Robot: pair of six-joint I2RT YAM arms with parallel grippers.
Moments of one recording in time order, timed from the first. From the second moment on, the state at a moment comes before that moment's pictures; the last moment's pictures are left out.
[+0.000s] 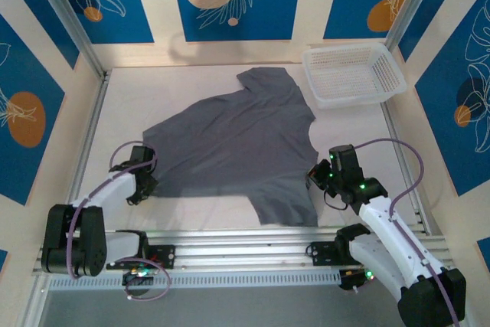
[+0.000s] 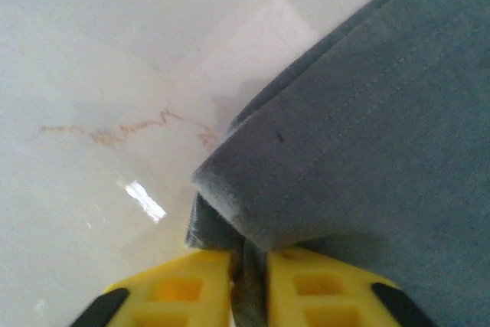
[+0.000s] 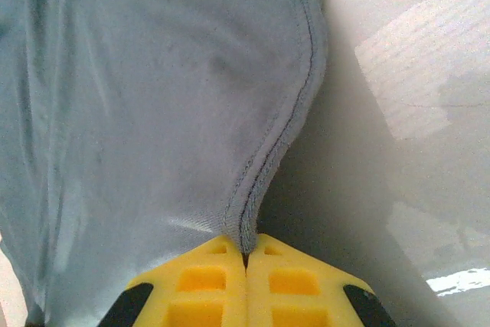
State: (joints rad) left arm -0.07 1.24 0.51 -0.62 -0.31 -0.91; right arm 0.28 0.76 0.51 -0.63 -0.11 1.01
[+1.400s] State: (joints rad) left arm -0.04 1.17 0.58 -0.34 -0.26 -0.66; right arm 0.07 1.19 0.73 -0.43 -0.19 0.73
